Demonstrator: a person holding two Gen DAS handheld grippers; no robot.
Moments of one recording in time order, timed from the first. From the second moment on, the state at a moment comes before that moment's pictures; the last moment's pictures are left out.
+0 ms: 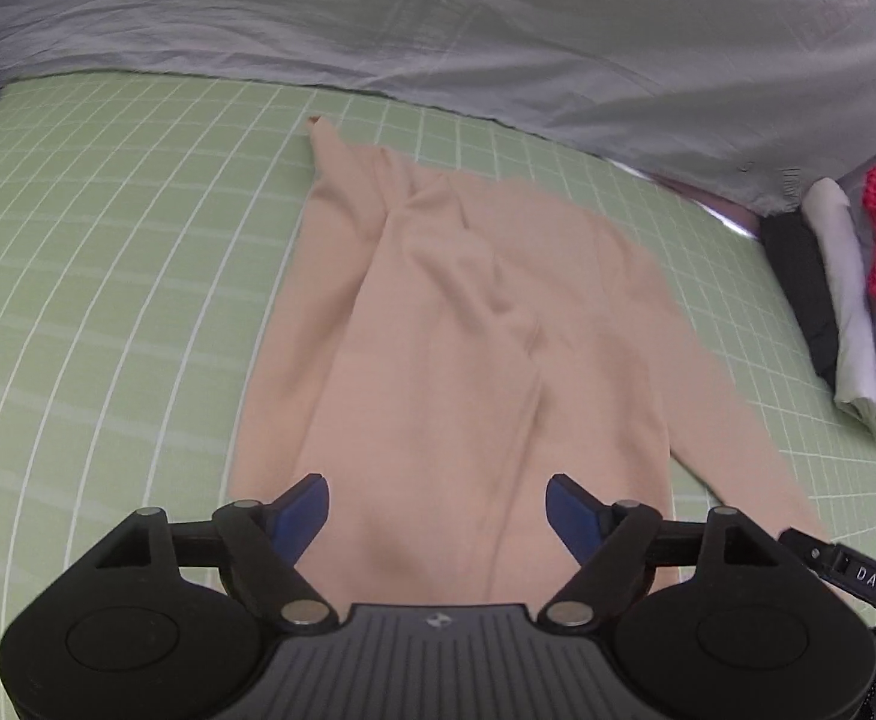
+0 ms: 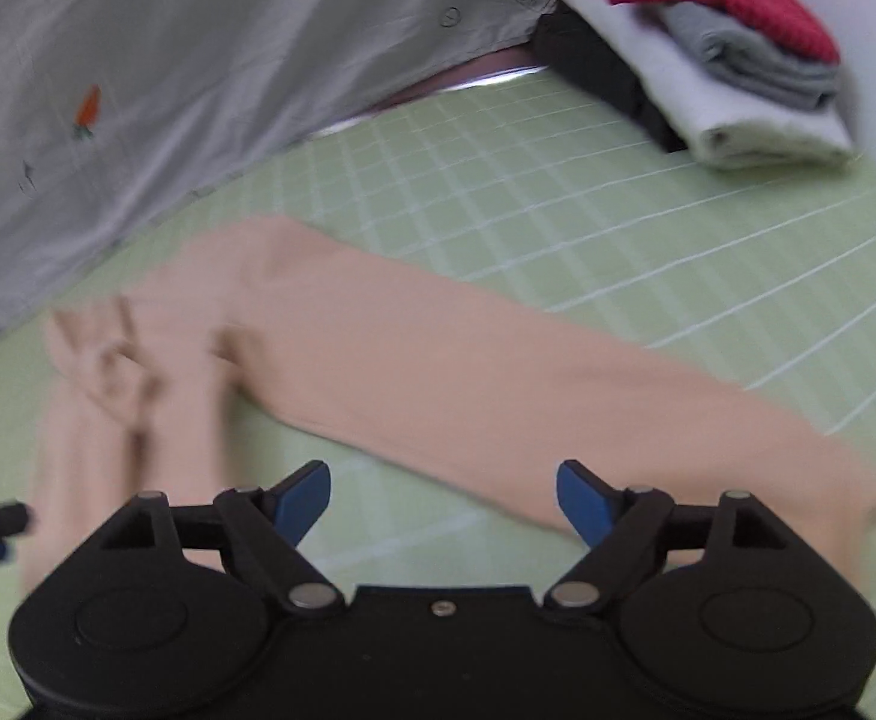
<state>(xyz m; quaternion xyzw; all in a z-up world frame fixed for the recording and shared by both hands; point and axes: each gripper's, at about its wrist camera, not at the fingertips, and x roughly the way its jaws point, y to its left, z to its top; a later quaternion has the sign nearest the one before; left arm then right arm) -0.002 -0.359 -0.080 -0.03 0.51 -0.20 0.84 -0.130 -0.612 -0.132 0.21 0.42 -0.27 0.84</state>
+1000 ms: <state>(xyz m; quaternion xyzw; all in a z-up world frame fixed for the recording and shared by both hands) -0.123 -0.408 -0.081 -0.01 0.51 -0.07 0.86 -0.222 -0.695 -0.160 0.12 0.43 -0.21 0.87</state>
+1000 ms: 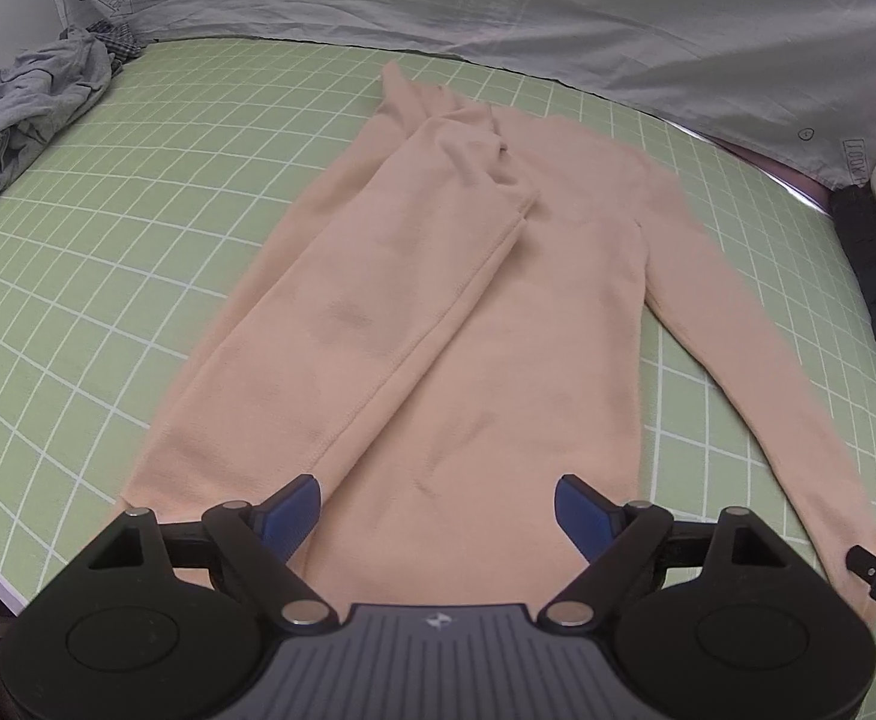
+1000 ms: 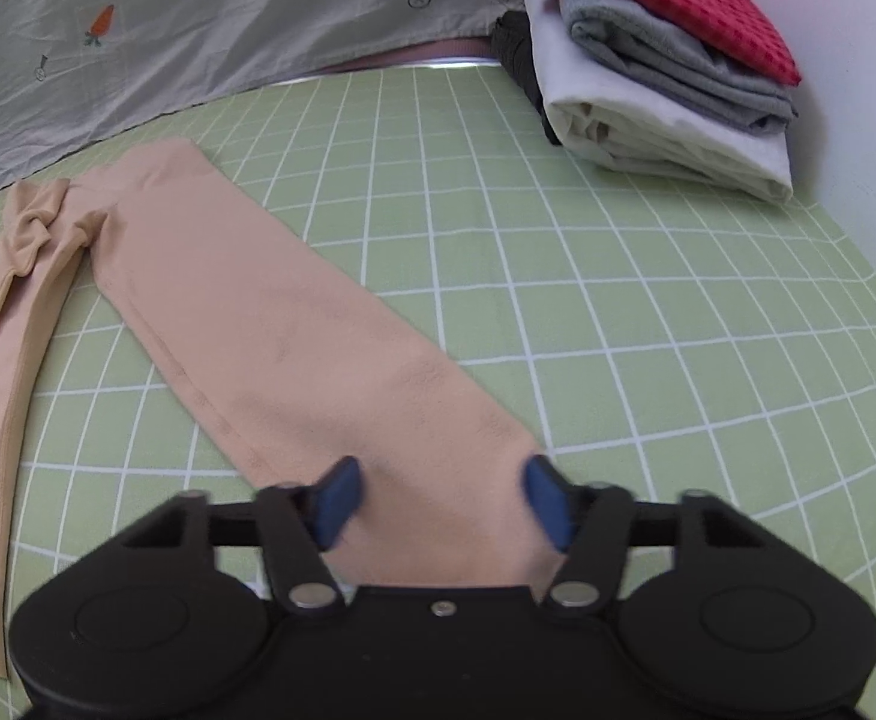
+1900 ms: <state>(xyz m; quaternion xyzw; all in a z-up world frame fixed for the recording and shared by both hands) -0.014 -0.233 -0.082 0.02 0.50 -0.17 0.85 -0.103 -0.496 -0.104 0.32 0.29 -0.19 0.88</state>
